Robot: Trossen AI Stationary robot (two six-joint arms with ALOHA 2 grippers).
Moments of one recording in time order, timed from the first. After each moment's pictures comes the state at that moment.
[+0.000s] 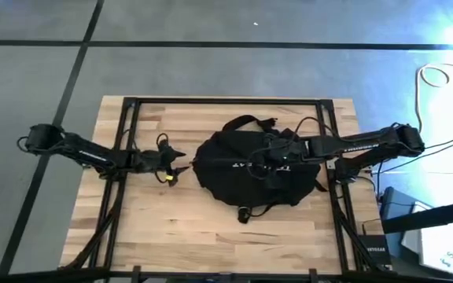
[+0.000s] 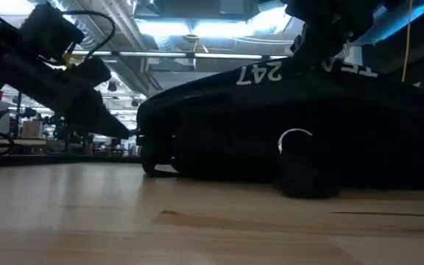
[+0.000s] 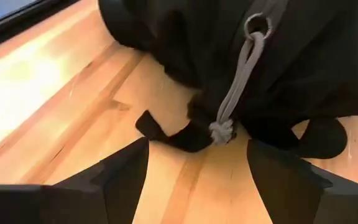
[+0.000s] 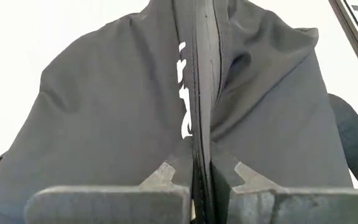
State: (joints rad) left arm -0.03 1.11 0.14 0.48 -0.35 -0.19; right arm 0.05 1.25 0.86 -0.36 0.09 -0.01
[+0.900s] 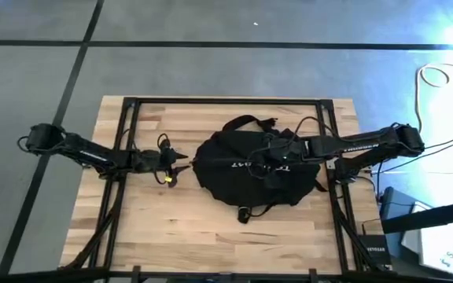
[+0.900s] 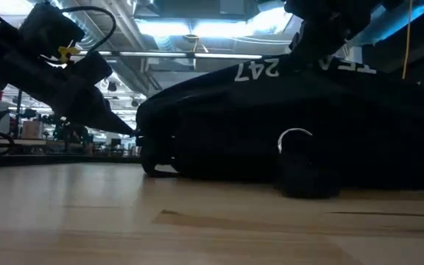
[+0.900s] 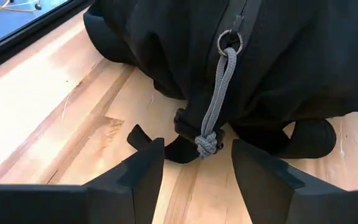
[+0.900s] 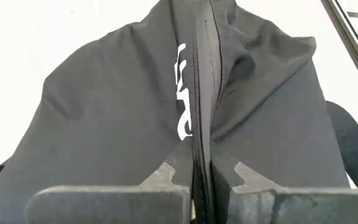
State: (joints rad) left arm -0.02 1.11 0.13 0.52 -0.32 -0.10; right arm 0.05 1.25 0.86 -0.34 0.09 -0.01
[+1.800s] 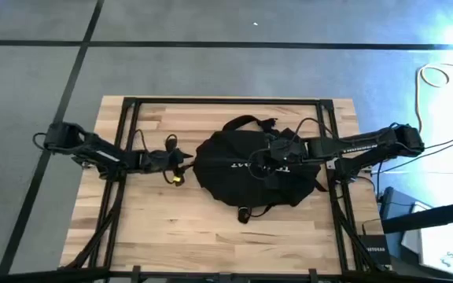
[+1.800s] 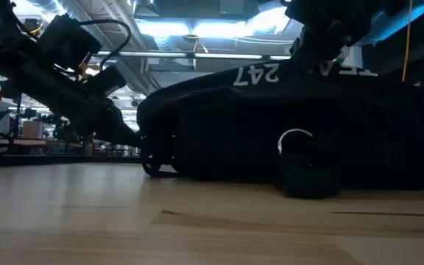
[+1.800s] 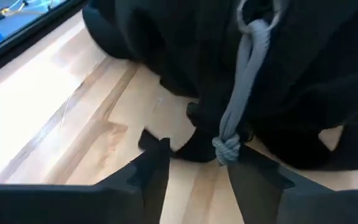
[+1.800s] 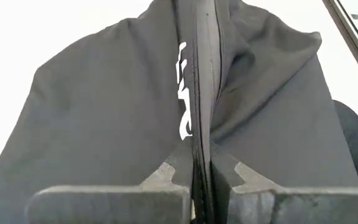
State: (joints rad) left arm 0.00 1.37 0.19 0.70 -0.34 -0.05; right arm 0.05 1.25 0.82 -0.28 0.09 -0.01
